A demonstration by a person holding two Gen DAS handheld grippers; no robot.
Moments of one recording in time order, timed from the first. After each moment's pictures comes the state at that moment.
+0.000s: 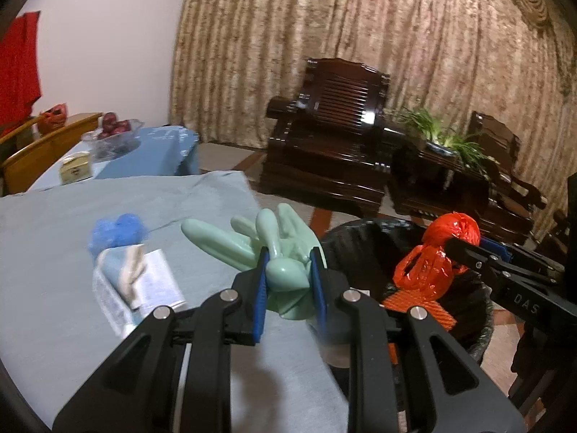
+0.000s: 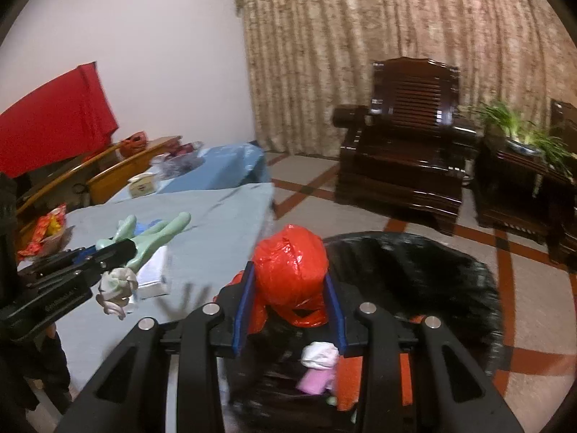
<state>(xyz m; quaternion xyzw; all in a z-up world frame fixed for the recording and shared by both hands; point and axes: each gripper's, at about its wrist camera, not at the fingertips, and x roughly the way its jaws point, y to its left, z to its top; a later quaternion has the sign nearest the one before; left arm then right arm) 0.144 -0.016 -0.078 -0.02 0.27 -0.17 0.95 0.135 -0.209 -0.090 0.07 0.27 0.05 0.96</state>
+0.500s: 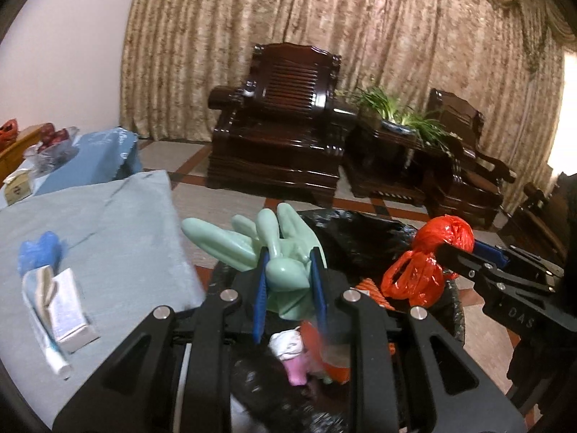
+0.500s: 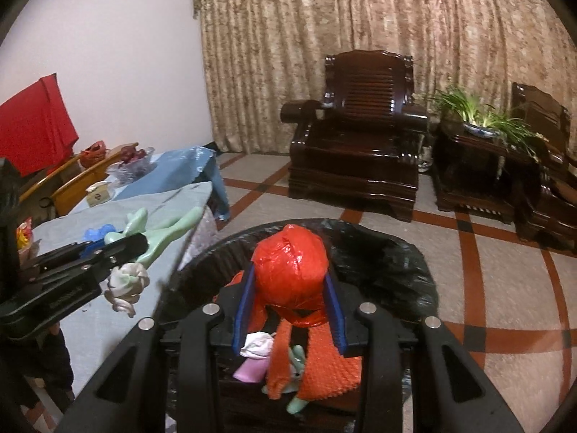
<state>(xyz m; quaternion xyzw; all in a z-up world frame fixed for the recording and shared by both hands) 0.172 -0.109 -0.103 0.00 0.29 -0.25 0.92 0.126 -0.276 -0.106 0.08 0.28 -0.02 0.96</state>
